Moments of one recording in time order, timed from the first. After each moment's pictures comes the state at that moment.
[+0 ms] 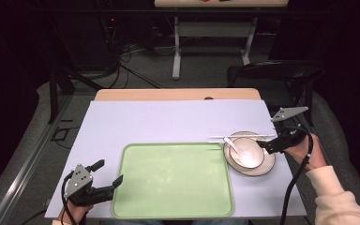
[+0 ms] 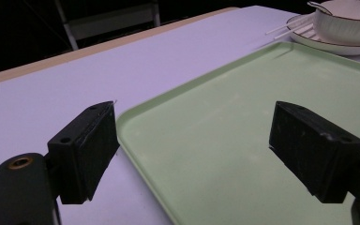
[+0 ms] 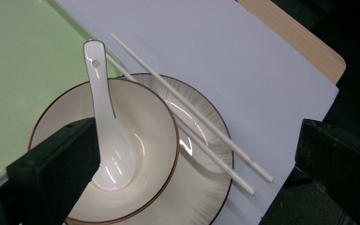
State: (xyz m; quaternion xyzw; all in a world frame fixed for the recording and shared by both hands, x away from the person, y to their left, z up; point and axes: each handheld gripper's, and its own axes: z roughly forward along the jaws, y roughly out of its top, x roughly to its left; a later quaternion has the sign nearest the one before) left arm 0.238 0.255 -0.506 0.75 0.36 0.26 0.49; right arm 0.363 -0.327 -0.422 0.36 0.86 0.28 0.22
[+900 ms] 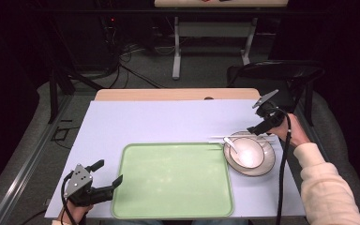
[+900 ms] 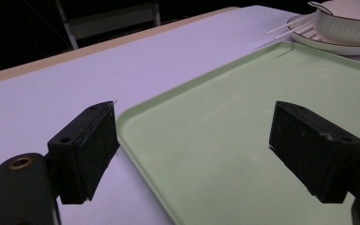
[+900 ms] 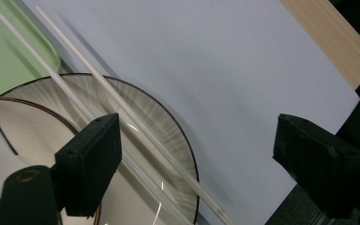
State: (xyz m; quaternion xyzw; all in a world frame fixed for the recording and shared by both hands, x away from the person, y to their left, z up) left arm 0.238 0.256 -0.506 0.75 0.36 0.26 0.49; right arm 0.453 -0.312 -0.452 0.34 0.90 0.20 0.18
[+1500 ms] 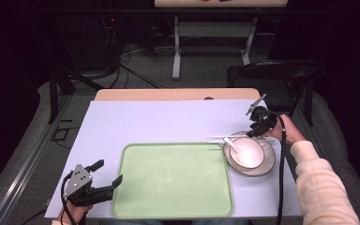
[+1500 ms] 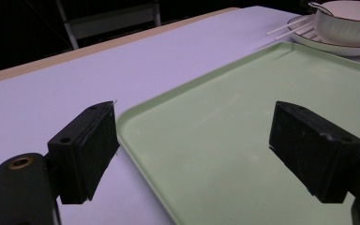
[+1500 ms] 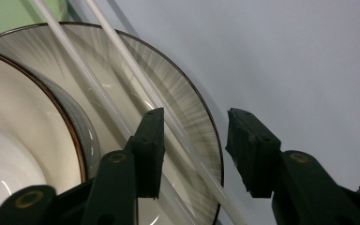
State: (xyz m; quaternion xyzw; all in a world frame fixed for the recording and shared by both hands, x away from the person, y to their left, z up) left arm 0.237 0.256 -0.506 0.75 0.36 0.26 0.49; right arm 0.473 -0.308 -0.485 0.29 0.94 0.15 0.10
